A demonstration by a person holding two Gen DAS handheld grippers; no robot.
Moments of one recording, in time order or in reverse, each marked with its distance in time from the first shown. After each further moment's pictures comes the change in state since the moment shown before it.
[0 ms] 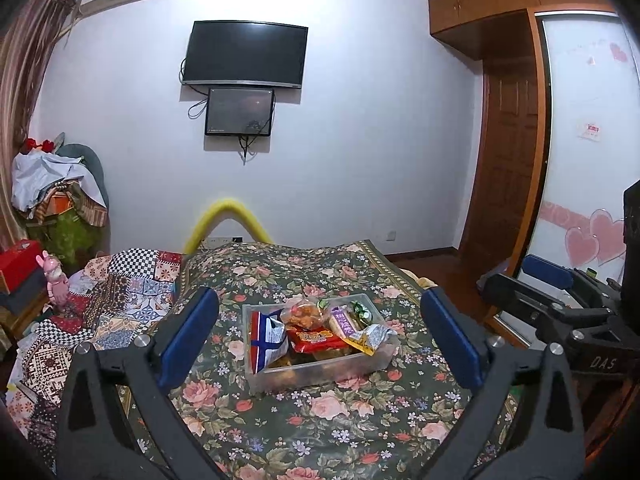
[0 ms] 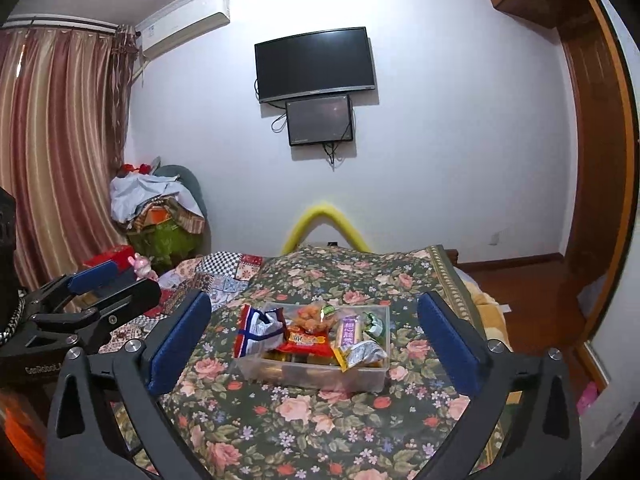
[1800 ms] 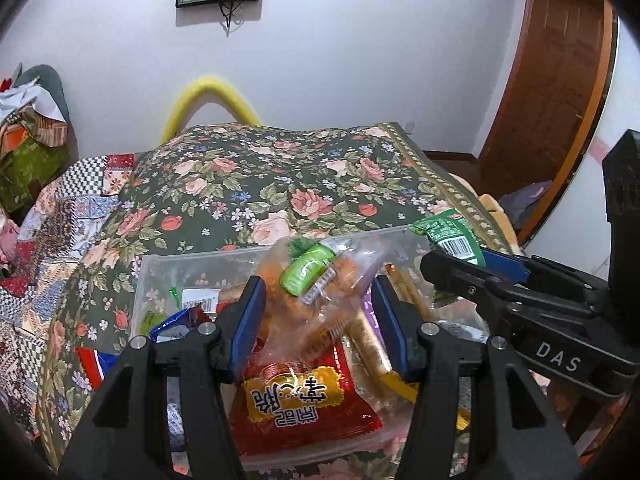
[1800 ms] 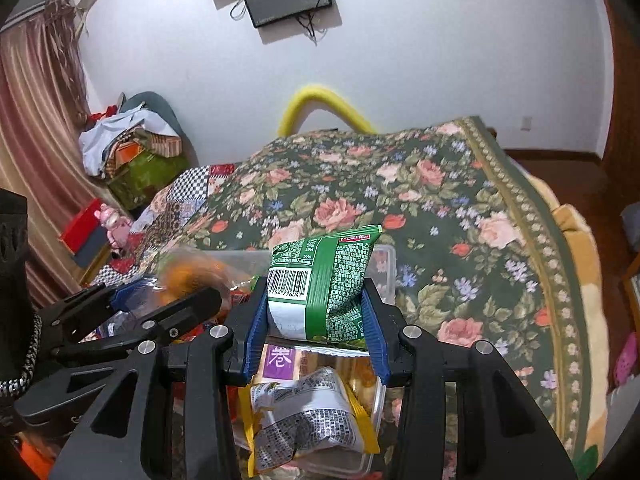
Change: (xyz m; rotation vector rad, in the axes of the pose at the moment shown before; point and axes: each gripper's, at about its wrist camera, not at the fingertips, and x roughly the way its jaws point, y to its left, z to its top) left arm 0.303 0.003 -0.061 -0.027 0.440 0.008; right arm 0.240 -0.103 -0.053 0.158 0.432 0.104
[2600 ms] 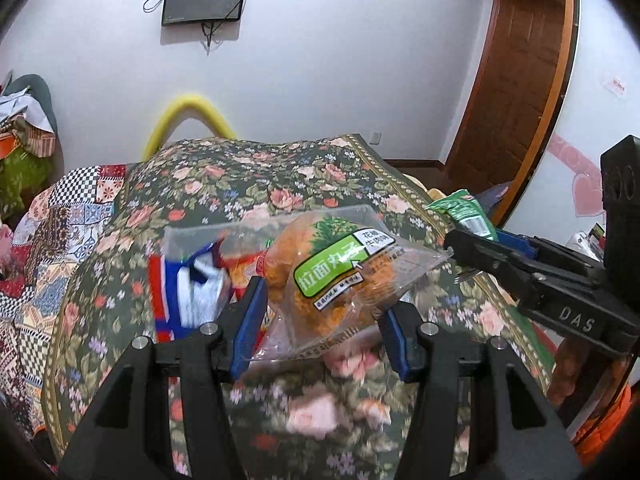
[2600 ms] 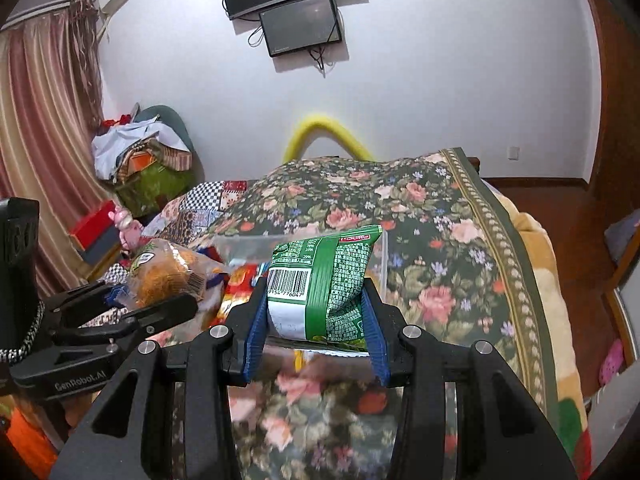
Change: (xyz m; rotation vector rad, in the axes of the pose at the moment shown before) left arm -0.086 -0.002 -0.032 0.031 -0.051 -0.108; right arm -0.084 0.030 -0.036 -0.047 -0.119 -0.038
